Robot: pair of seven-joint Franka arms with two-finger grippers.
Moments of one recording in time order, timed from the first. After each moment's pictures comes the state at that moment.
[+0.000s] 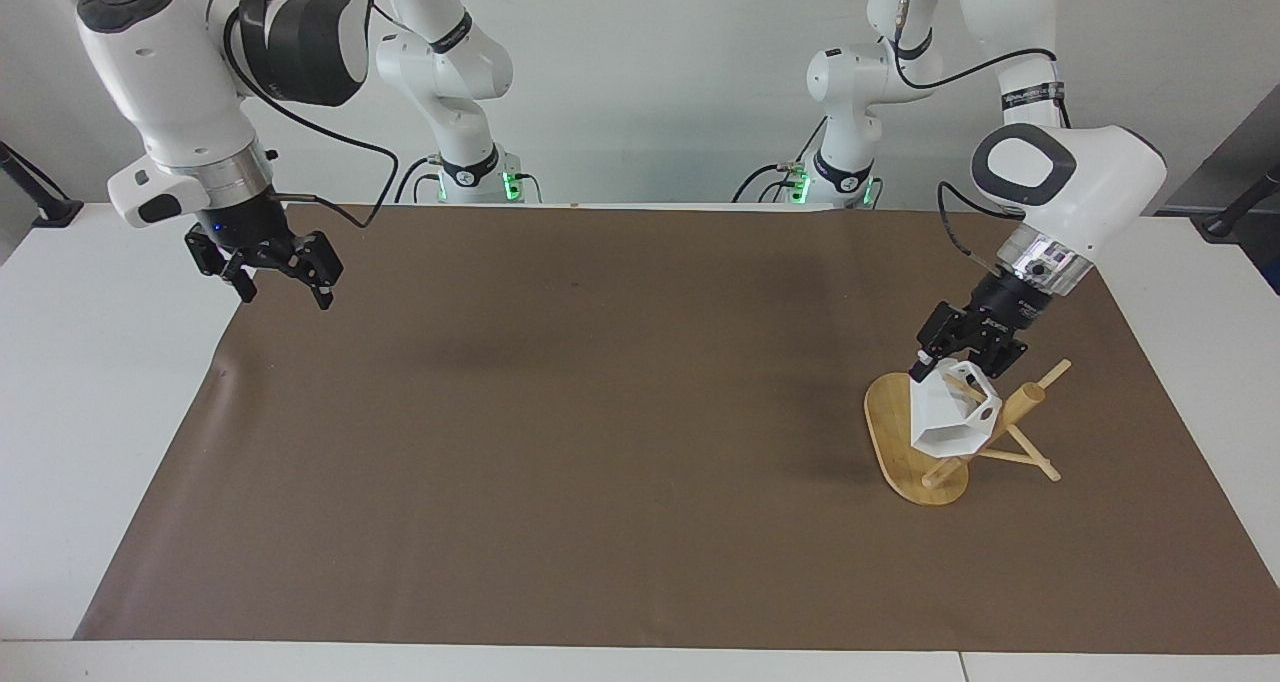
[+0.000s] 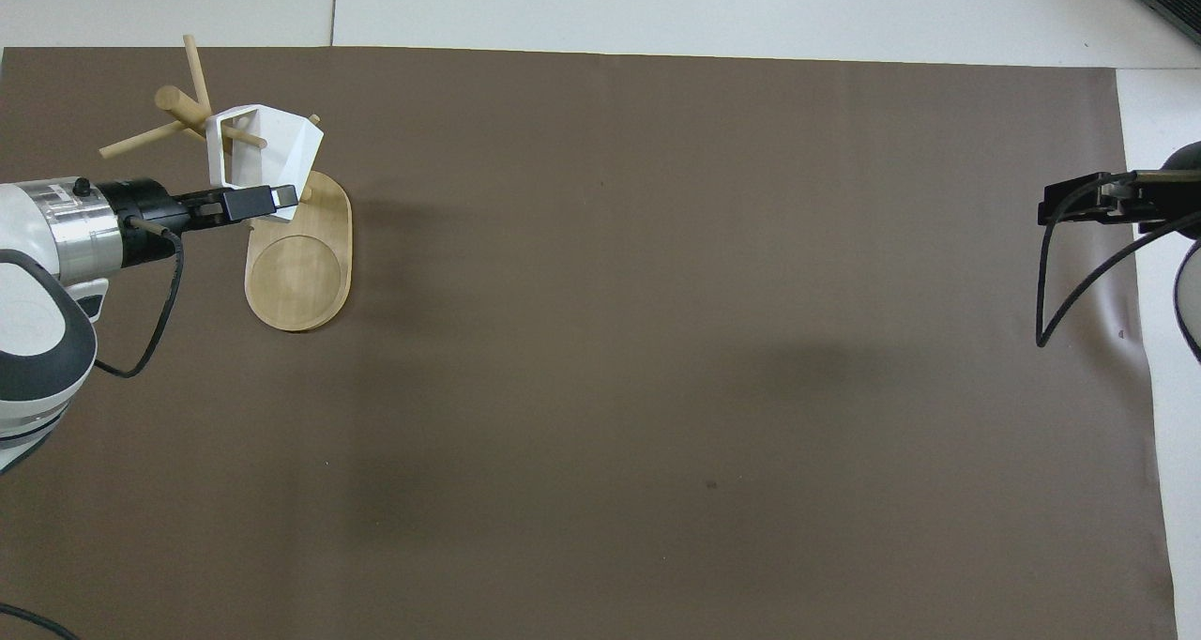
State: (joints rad) left arm 0.03 0.06 -0.08 -2.05 -0.78 2.42 -2.66; right arm -0.15 0.07 0.07 -1.62 -0.04 1.81 0.03
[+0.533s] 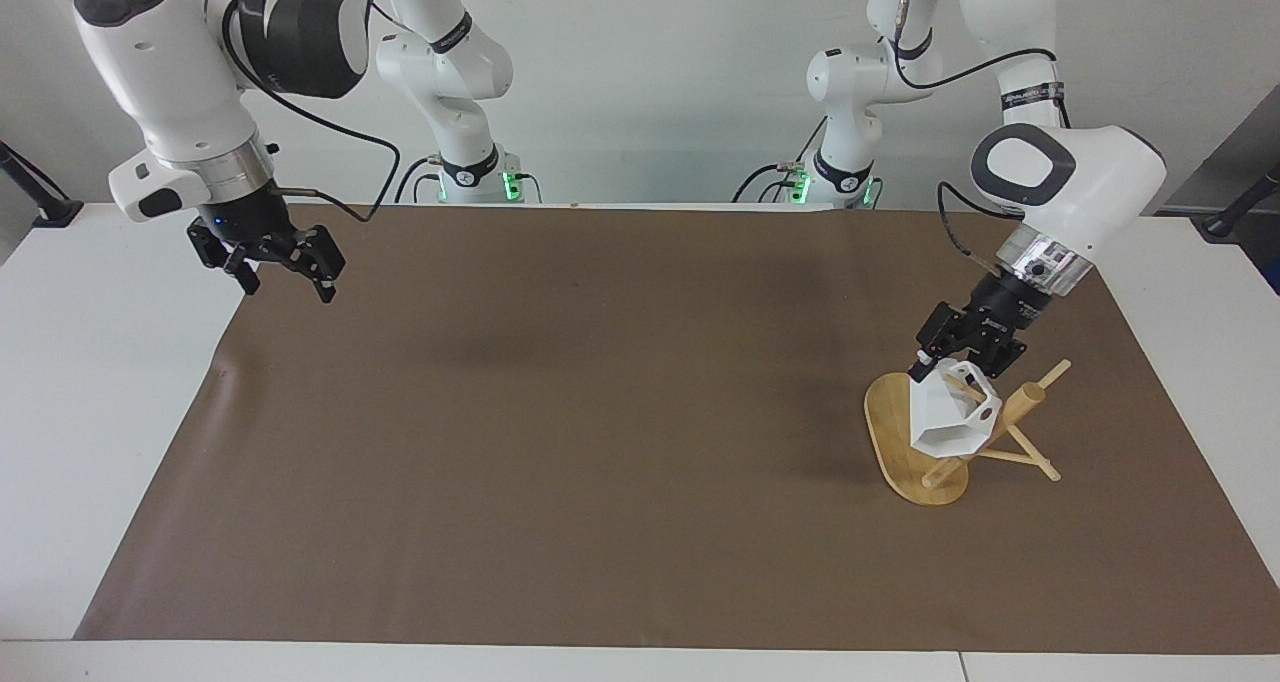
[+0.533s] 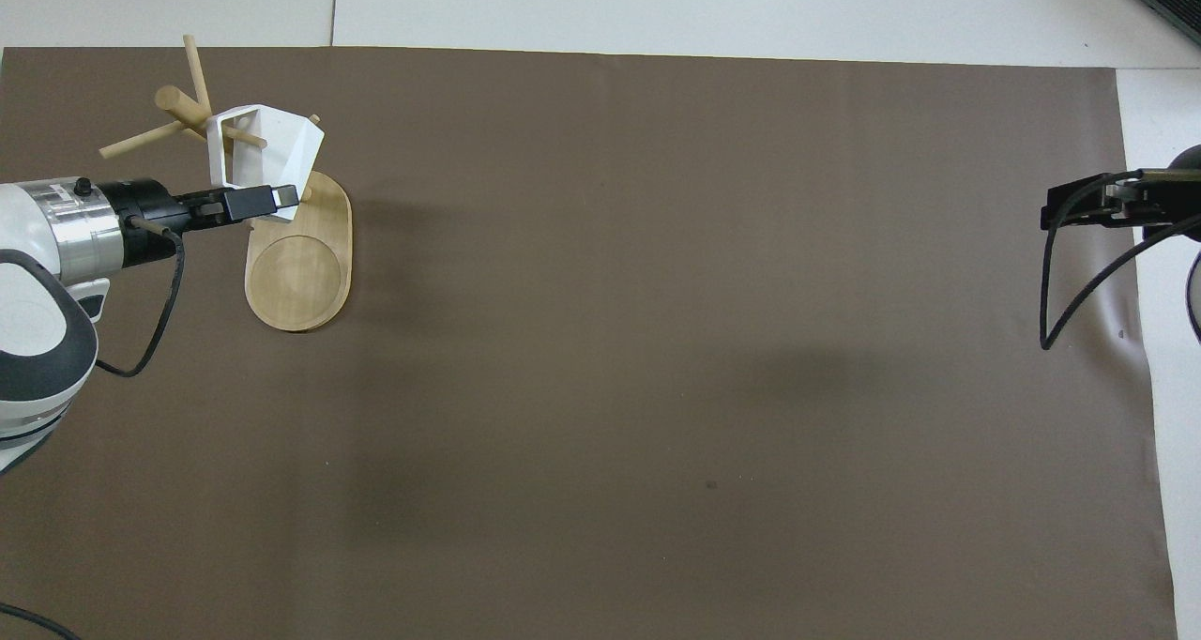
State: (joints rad) left arm 0.03 0.06 -0.08 -2.05 -0.78 2.42 -2.67; right arm -0.15 0.07 0.07 -1.59 -0.04 1.75 0.04
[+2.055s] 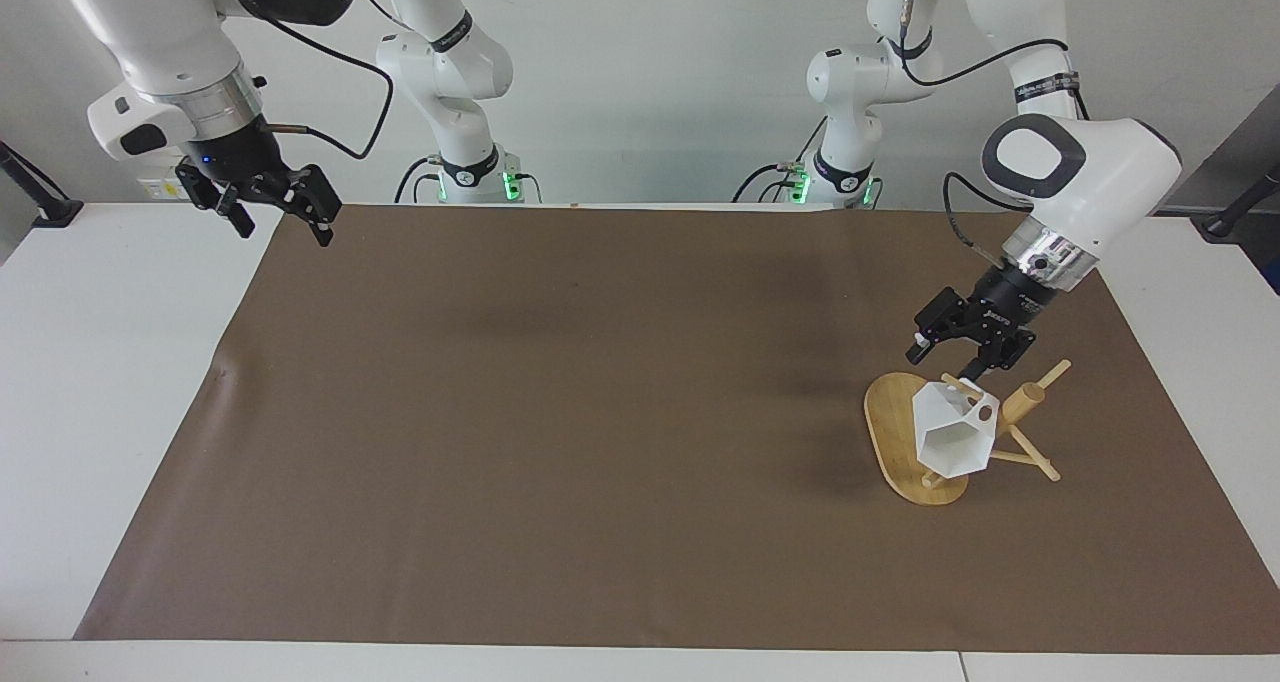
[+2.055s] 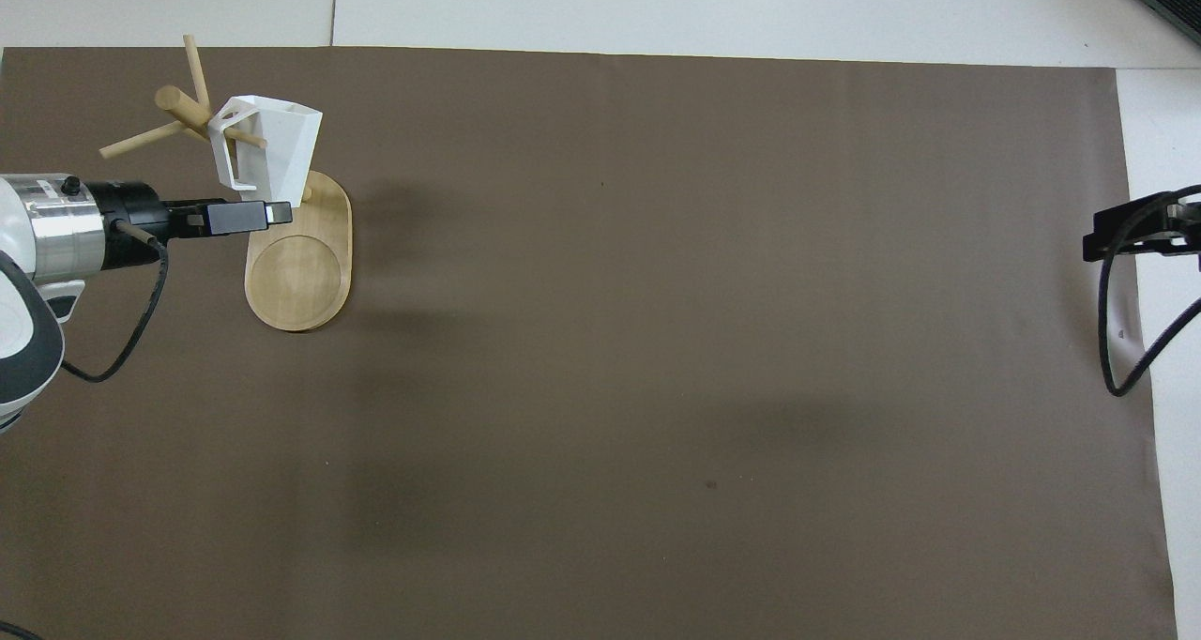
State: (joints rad) left arm 0.05 0.03 -0.08 -2.02 -0.67 2.29 -2.67; right arm -0.14 0.04 0.07 -1.47 -0.04 1.52 0.05
